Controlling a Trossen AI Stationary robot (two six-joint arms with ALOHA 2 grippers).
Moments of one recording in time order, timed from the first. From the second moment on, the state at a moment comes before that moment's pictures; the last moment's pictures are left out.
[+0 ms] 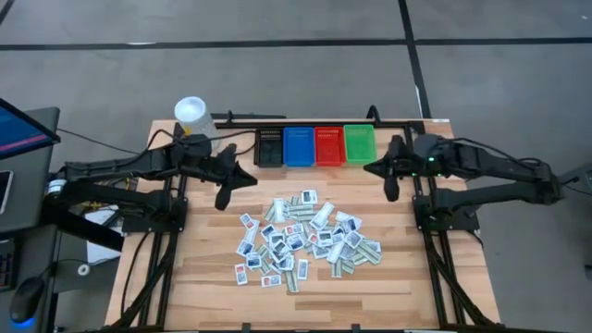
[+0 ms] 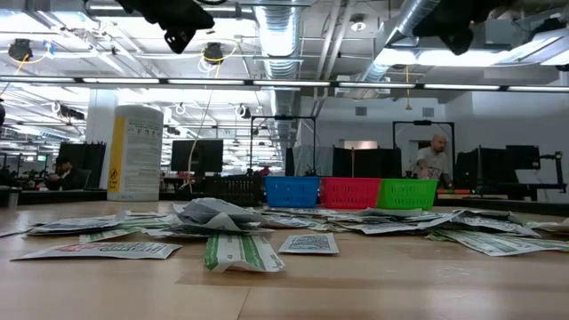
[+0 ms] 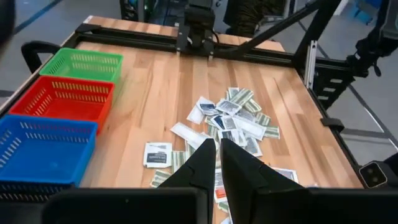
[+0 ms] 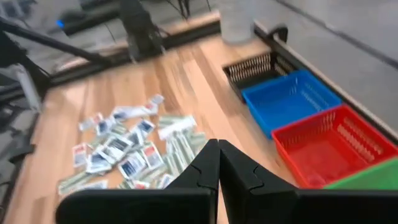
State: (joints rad) left arm 0.17 0.93 0.83 -0.33 0.23 0.00; right arm -0.13 0.76 0.85 -0.59 0.08 0.22
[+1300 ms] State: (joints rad) left arm 0.16 0.96 0.83 -0.22 0.24 -0.27; right arm 0.04 1.07 0.85 -0.74 -0.03 0.39
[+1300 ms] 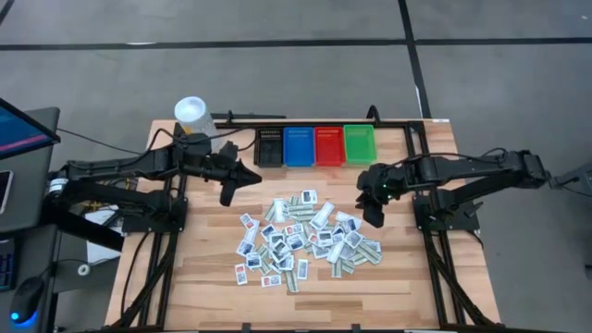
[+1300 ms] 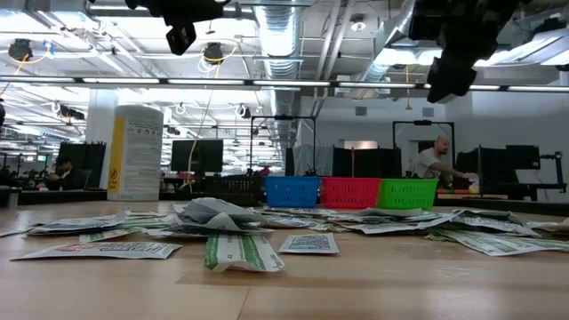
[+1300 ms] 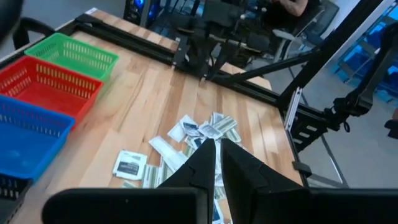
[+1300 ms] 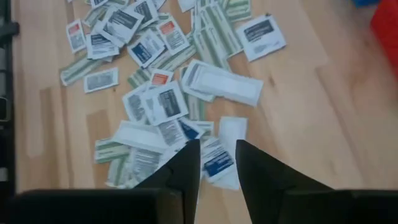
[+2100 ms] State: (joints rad) left arm 0.00 1.16 0.83 0.01 0.23 -0.28; right arm 0.42 1.07 0.80 -0.68 0.08 0.73
